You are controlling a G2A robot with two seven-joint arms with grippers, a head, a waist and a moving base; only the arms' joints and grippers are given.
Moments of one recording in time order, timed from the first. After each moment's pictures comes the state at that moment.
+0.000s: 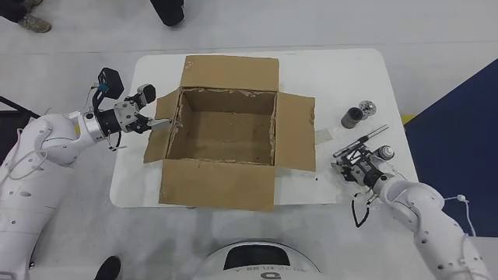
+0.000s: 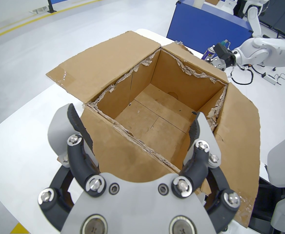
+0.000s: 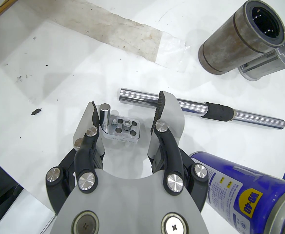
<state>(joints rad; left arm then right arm) 1.24 -0.77 -1.36 -1.42 0.60 -1.01 -0.26 -1.83 -0.90 1.51 -1.69 -1.29 -0.42 0.20</state>
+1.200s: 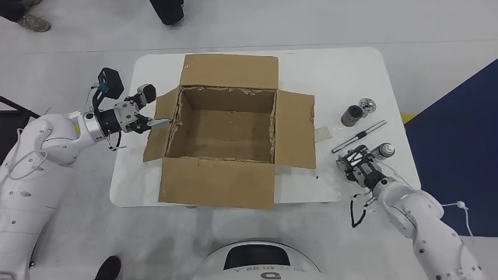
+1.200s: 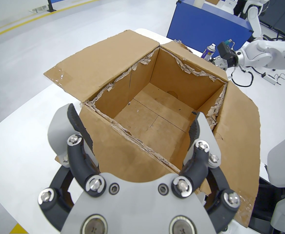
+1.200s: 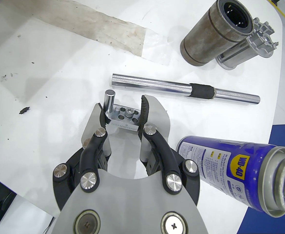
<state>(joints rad) 1.24 -0.77 -1.36 -1.42 0.60 -1.01 -0.26 -1.88 -0.92 1.53 -1.75 -1.35 -0.30 0.20</state>
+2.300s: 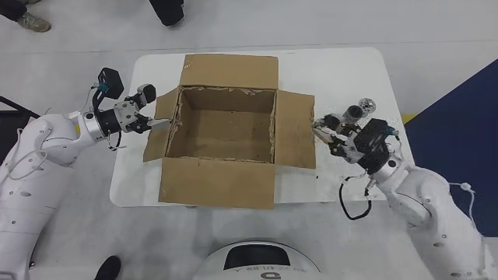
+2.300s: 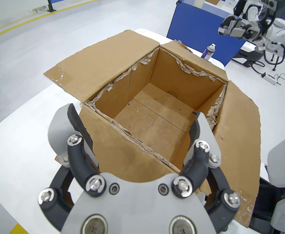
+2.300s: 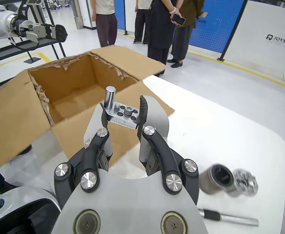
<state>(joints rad) 1.24 -0.77 -1.36 -1.42 0.60 -1.01 -0.26 -1.74 -0.94 1.49 -2.06 -1.08 -0.47 0.08</state>
